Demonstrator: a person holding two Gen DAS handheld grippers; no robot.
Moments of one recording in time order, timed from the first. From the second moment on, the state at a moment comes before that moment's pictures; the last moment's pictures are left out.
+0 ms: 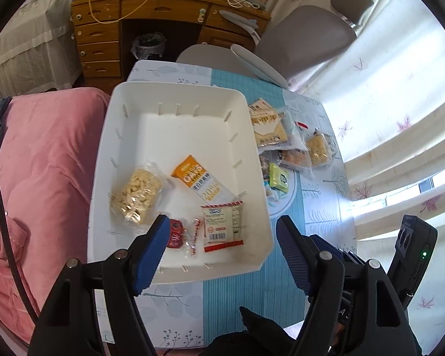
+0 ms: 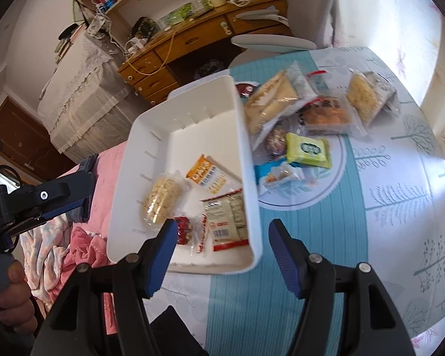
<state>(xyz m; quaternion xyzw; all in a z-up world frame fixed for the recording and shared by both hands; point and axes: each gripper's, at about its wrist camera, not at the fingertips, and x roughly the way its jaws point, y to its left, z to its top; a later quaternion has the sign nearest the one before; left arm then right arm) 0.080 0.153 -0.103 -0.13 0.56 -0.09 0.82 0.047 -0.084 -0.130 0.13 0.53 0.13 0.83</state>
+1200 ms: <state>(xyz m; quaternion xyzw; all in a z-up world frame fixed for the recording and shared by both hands) 0.161 -0.035 -0.087 0.01 0.56 -0.06 0.83 0.133 -0.273 -0.113 0.13 0.52 0.08 0.84</state>
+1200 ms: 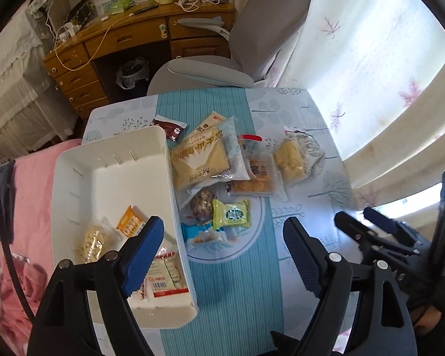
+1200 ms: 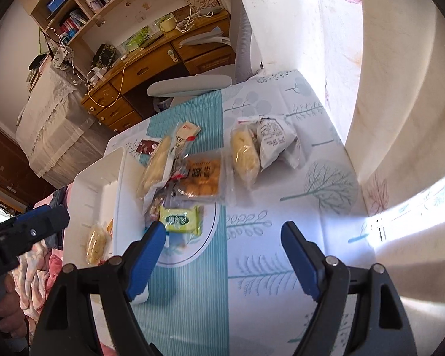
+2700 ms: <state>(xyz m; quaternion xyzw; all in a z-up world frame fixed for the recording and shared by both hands) 0.275 -0.080 -0.216 0.19 0.57 -0.02 0.80 0.290 -0.306 -0.236 0.10 0.54 0.06 0.83</state>
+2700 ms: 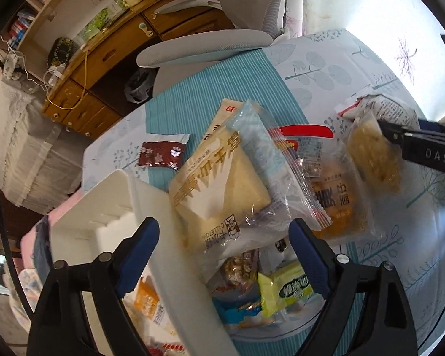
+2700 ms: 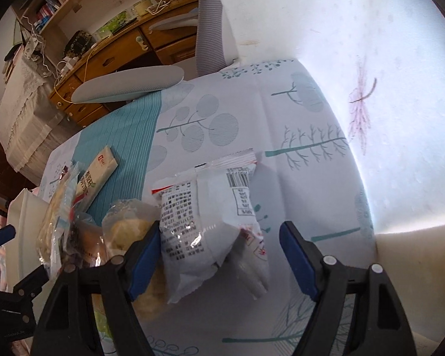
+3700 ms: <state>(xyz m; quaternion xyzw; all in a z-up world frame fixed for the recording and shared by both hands) 0.254 -0.070 -0.190 0.05 0.56 -0.06 0.82 0.257 -0.321 -0.205 0.14 0.56 0.08 0.82</state>
